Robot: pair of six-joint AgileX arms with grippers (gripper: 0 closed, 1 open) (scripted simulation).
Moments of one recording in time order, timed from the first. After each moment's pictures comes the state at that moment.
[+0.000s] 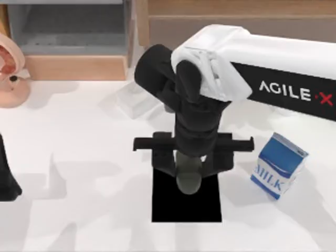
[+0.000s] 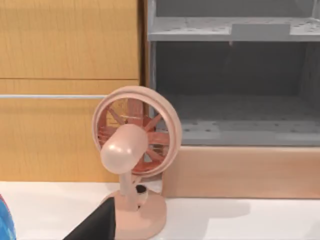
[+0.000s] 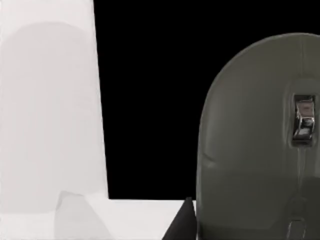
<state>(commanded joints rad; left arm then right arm) 0.00 0.00 0.00 0.00 0.00 0.00 0.81 2.07 1.66 -1.13 -0.02 0.84</state>
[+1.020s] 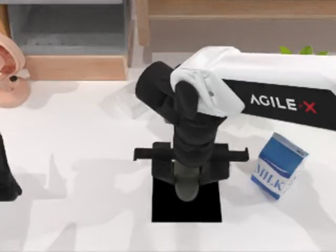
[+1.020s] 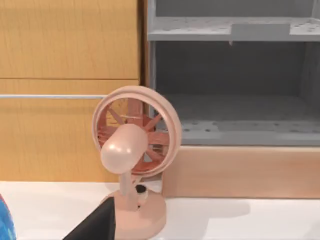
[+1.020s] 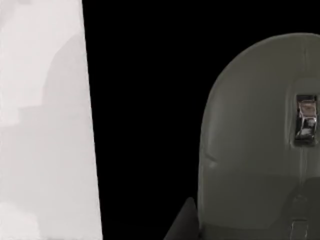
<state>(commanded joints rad) 0.00 0.00 0.00 0.00 0.00 0.00 0.81 2.11 1.58 -1.01 -0.02 0.84</state>
